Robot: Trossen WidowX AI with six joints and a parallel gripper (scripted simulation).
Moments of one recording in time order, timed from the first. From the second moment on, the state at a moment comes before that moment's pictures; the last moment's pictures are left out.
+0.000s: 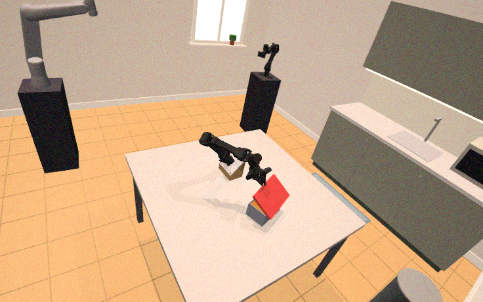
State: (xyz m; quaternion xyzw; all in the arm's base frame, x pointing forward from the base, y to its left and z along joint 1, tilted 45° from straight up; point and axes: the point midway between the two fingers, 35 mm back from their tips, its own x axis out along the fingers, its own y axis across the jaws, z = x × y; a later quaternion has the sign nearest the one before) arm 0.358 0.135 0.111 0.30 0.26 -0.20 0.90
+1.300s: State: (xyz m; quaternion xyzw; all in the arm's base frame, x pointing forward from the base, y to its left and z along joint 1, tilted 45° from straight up) arm 0.347 0.167 0.123 0.30 0.26 -0.19 0.90
